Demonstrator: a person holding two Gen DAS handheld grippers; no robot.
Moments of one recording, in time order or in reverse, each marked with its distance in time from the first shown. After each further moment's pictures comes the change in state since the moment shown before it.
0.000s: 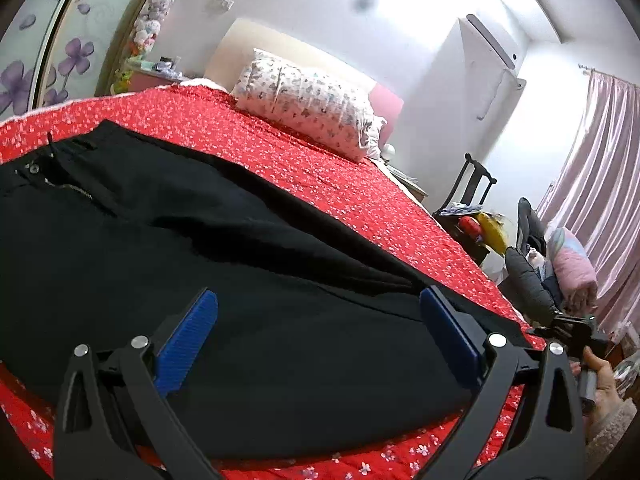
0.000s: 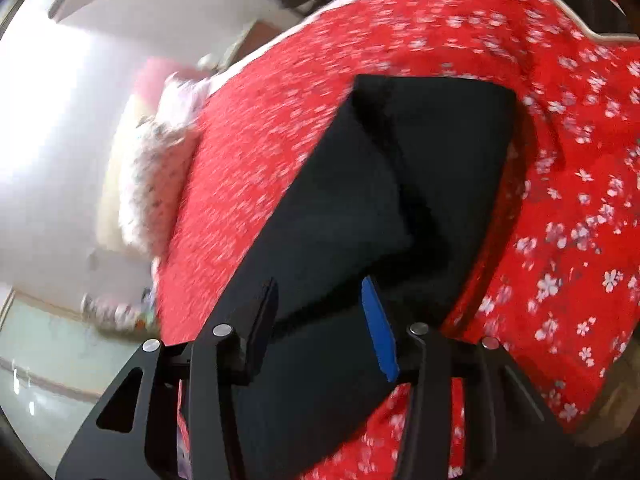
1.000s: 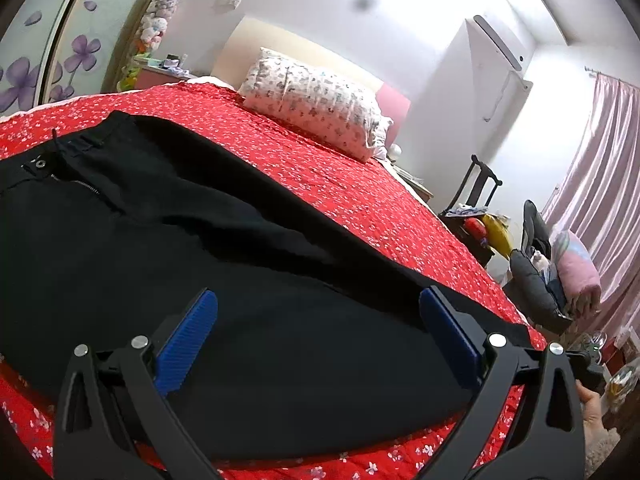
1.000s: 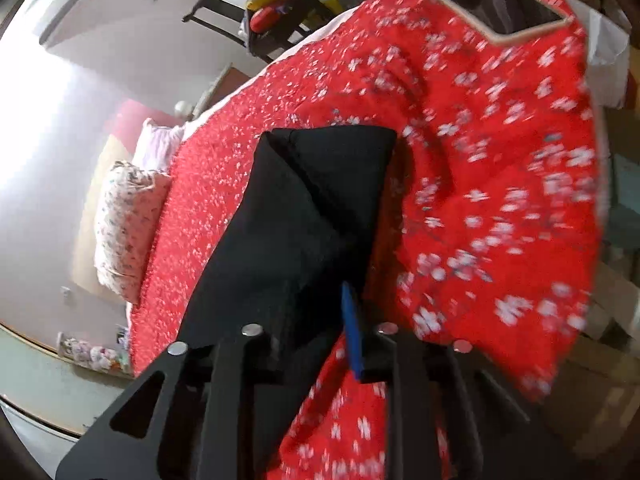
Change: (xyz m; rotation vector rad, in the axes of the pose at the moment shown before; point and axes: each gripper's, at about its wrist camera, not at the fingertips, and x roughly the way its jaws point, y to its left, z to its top) left arm -0.003 0.006 0.000 -0.013 -0.003 0.027; right arm -0.025 -0.040 -0.010 0.002 -0.199 -0.077
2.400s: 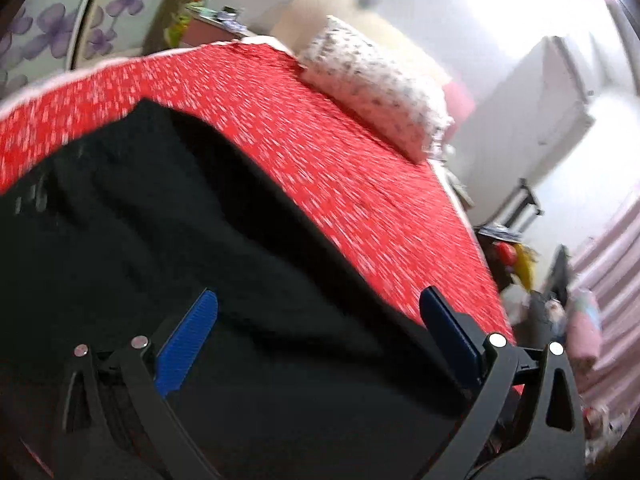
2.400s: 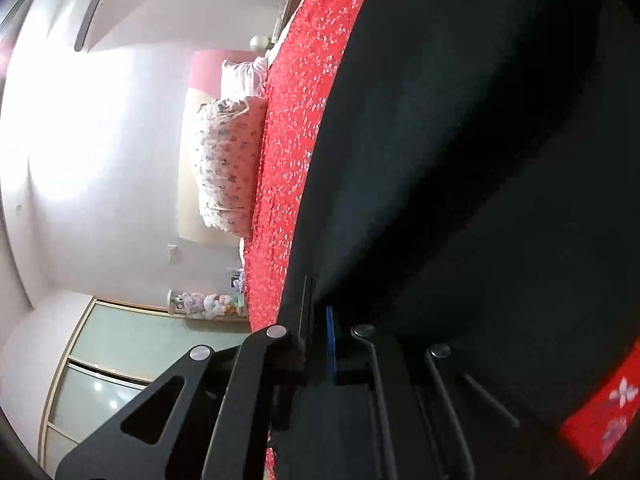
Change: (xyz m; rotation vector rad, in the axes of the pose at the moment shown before) left arm 0.072 0.059 0.139 -0.201 0.157 0.155; right arm 0.085 0.071 -0.126 0.120 0.289 0.444
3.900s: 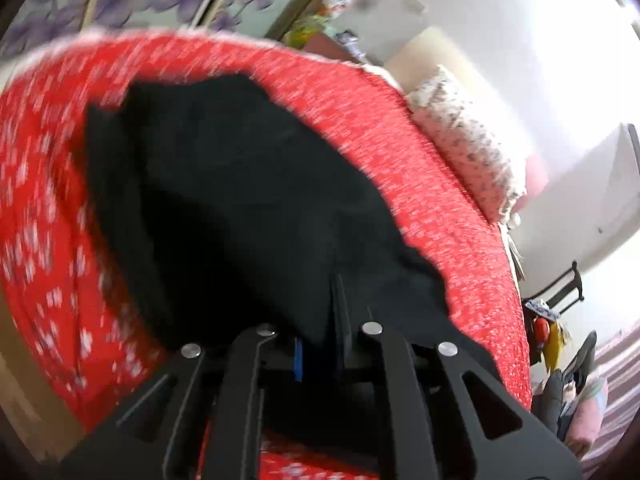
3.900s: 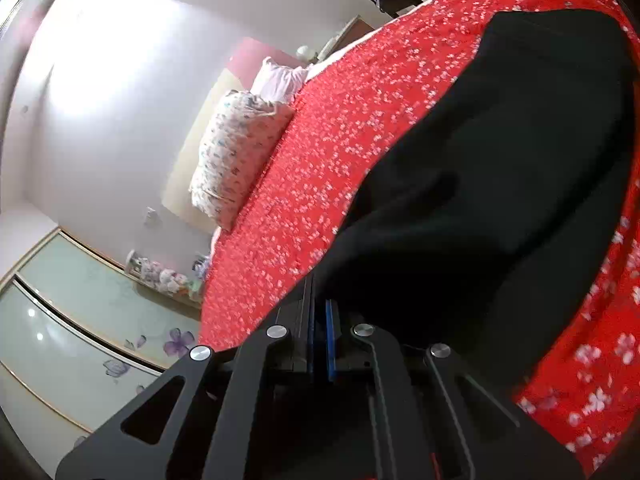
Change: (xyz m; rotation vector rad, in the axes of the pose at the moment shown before) left arm -0.094 0.094 -0.114 -0.341 -0.125 0.195; right arm -0.045 0.049 0.002 -0.348 -0.084 -0.112
